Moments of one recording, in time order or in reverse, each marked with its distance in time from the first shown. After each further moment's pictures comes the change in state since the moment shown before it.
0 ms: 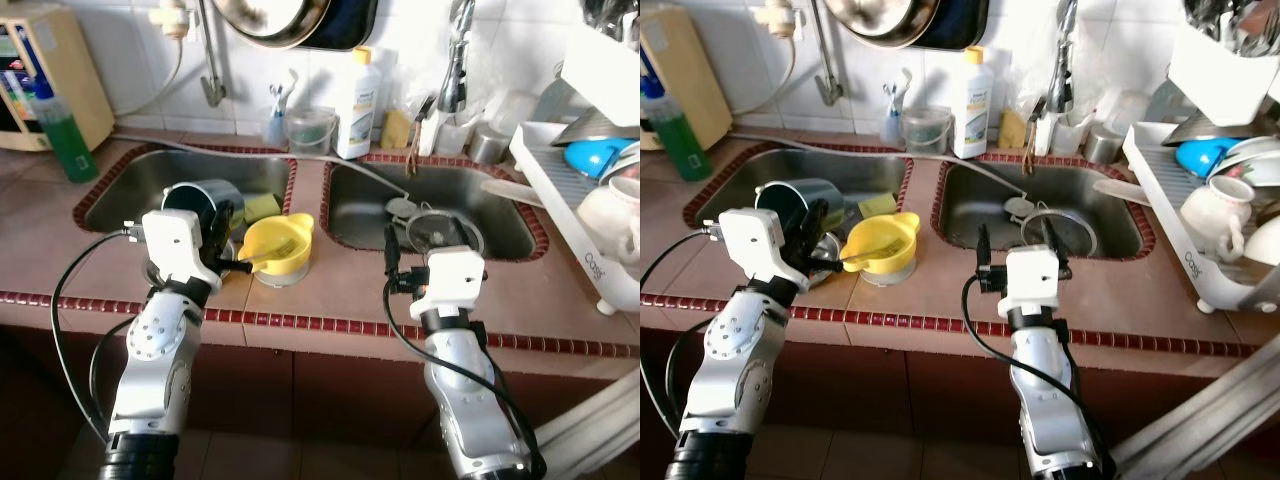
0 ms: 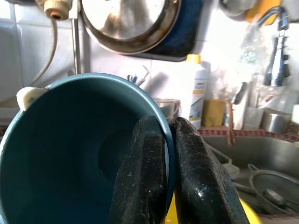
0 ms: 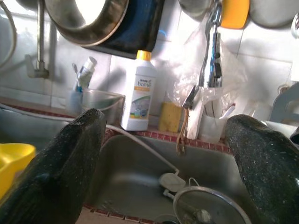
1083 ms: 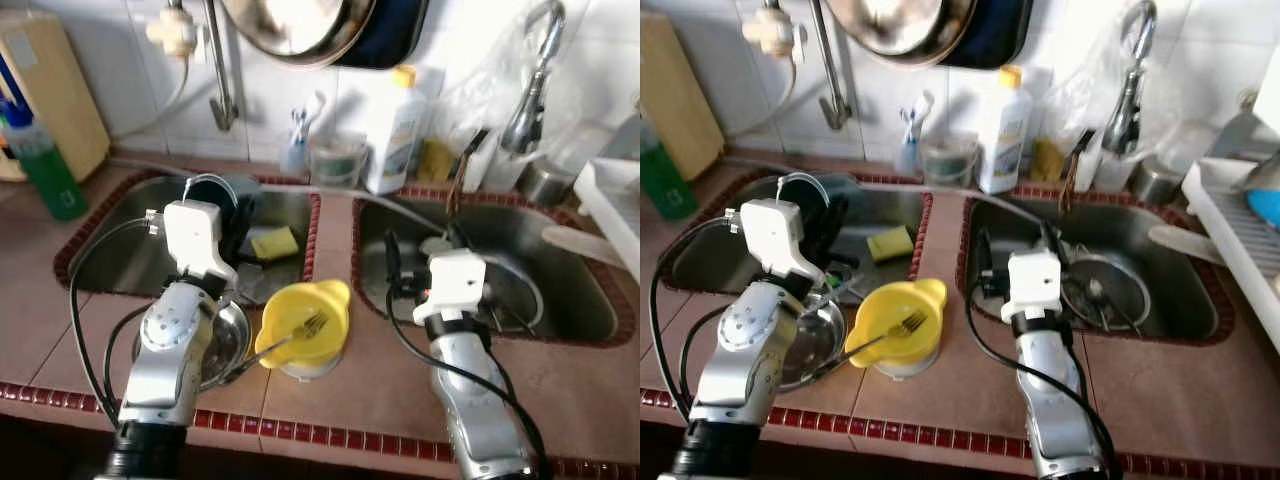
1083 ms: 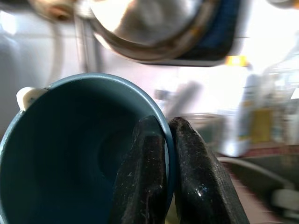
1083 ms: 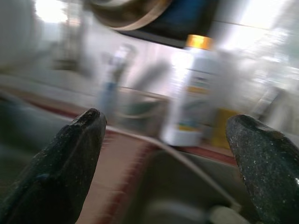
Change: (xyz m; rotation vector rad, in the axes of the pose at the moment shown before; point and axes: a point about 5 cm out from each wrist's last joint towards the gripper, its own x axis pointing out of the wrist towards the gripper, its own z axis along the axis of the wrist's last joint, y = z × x) left arm 0.016 0.004 0.011 0.101 -0.007 -0.059; right arm -0.009 0.015 -0.002 0.040 0.041 0.130
